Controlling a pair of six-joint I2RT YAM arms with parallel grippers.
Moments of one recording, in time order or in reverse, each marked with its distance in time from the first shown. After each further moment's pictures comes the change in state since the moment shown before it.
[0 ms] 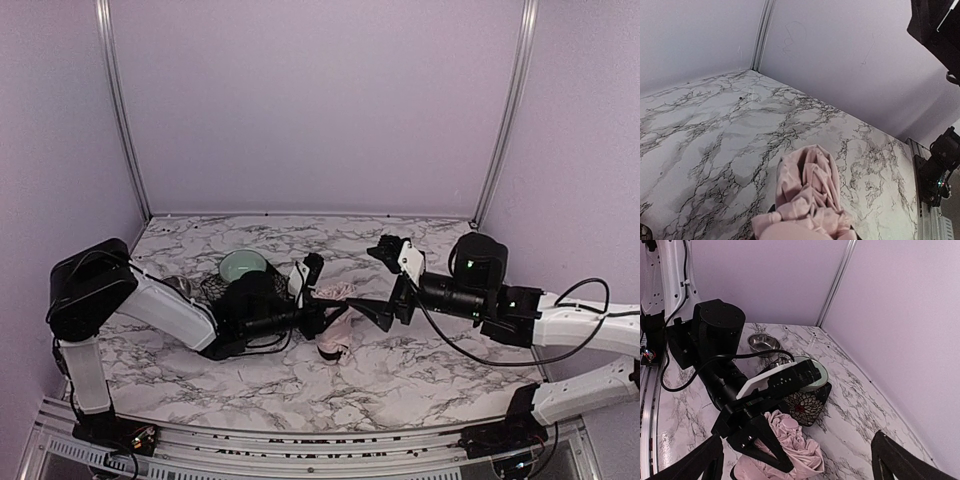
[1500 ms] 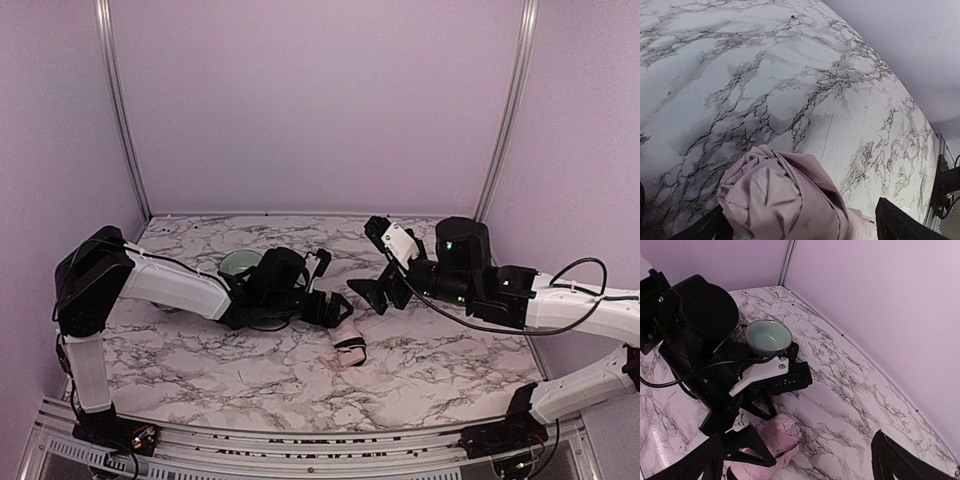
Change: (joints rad) left arm 0.061 0.038 0.336 -0.757 -0.014 -0.209; right arm -0.005 0.091 0.164 -0.240 0.251 0.095
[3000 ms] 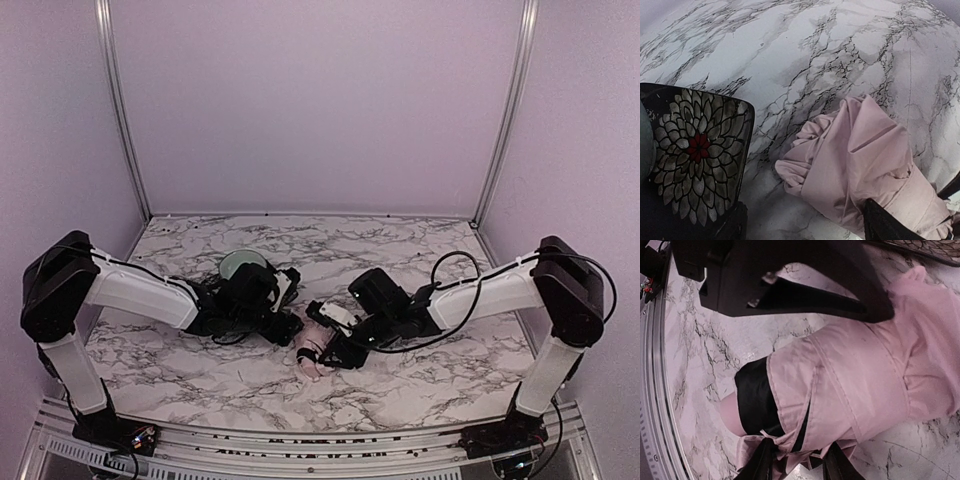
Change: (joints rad) left arm 0.024 -0.201 -0.242 -0.157 -0.242 0.299; right arm 0.029 0.563 0.063 -0.075 -0.465 0.245
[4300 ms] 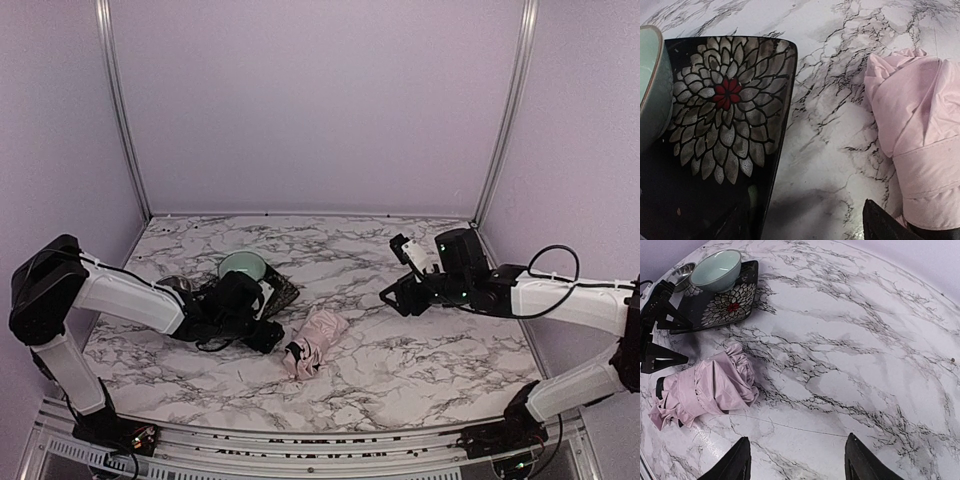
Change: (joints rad) left arm 0.030 -0.059 -0.116 -0.034 -0.008 -0.029; right arm -0.306 -0.457 -0.145 -0.064 0.256 0.014
